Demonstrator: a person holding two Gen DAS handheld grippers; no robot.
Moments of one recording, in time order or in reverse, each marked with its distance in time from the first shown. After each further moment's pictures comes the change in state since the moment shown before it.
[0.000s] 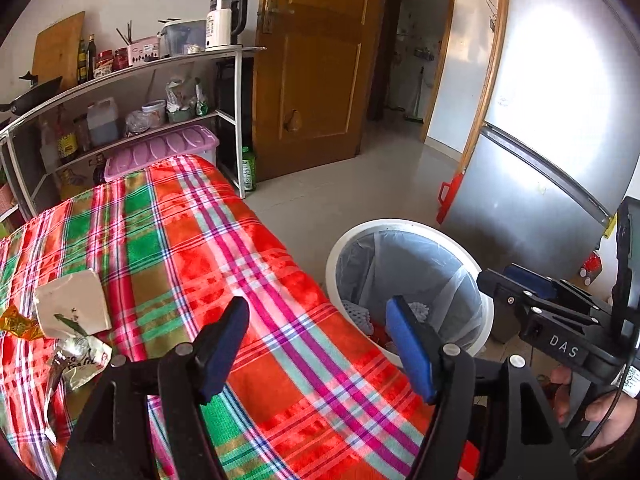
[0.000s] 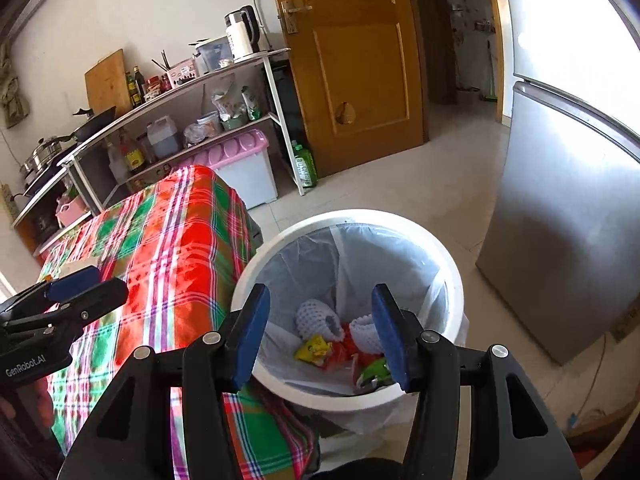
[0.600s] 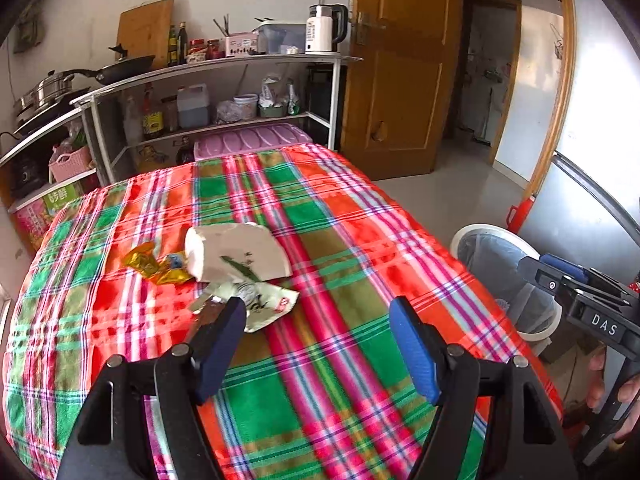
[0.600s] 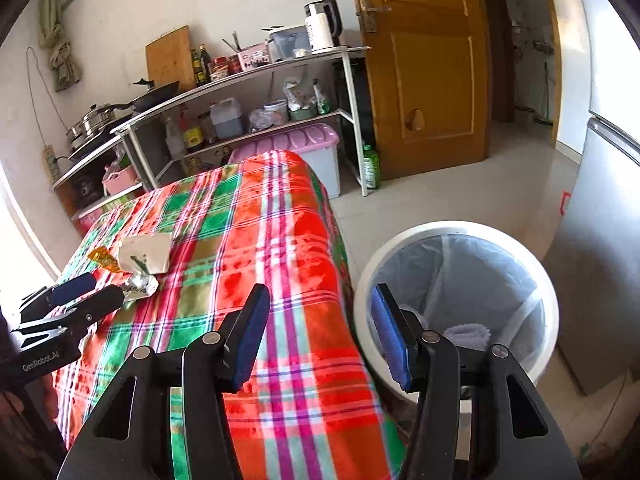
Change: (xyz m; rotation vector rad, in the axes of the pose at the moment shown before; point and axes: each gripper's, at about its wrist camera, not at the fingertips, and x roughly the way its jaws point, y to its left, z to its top) left arm -0.058 0.116 -0.048 -0.136 -0.036 0.219; right arm 0.010 0.108 -0.009 -0.144 0.013 0.158
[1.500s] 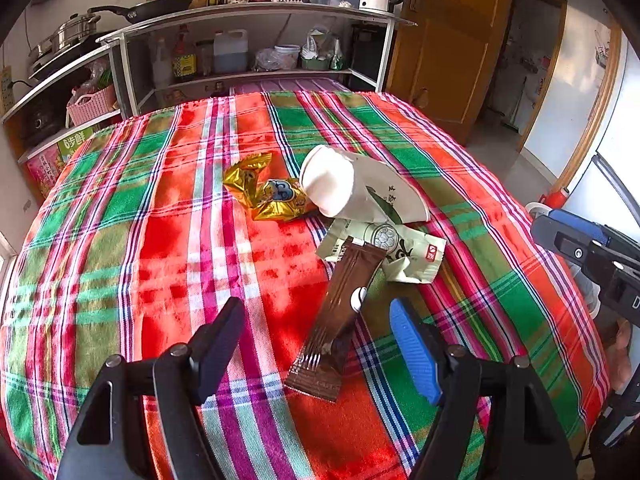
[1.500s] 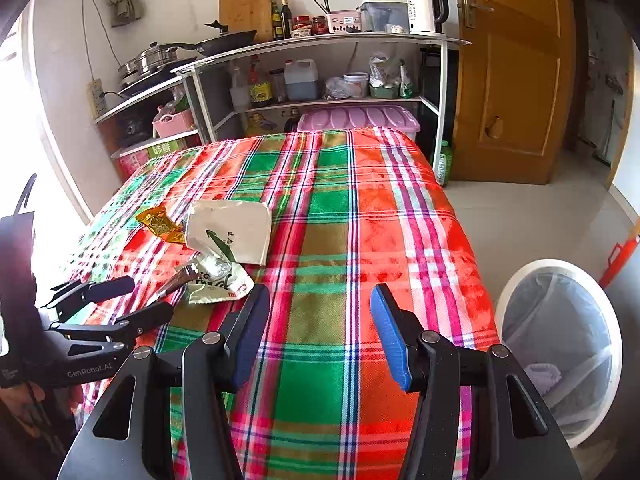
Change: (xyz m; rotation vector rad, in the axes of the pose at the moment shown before) left arm 0.042 0.092 -0.025 -0.077 0.157 0.030; right arm 0.067 0.119 0.012 -0.199 0.097 0.128
